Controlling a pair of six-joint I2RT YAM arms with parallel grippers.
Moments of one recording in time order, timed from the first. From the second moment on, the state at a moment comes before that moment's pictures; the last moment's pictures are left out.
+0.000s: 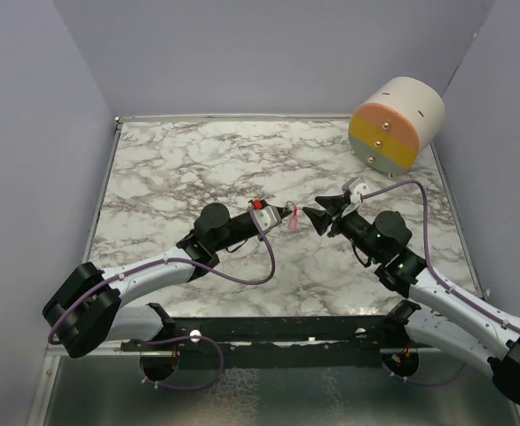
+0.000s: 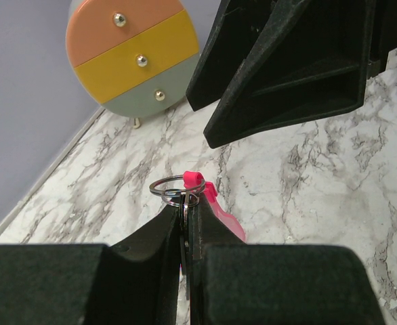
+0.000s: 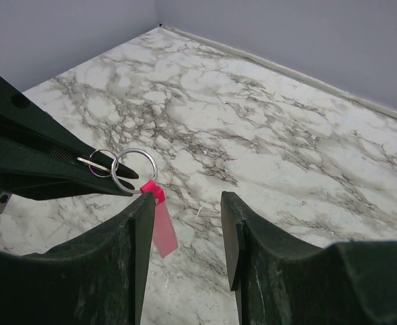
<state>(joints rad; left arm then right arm) -0.81 1.24 0.58 0.69 0.35 0.30 0.69 0.84 0.49 0.37 -0.05 0.01</state>
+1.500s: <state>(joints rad) -0.81 1.22 0.74 0.42 0.24 0.11 0.69 0.93 0.54 0.30 -0.19 -0.07</state>
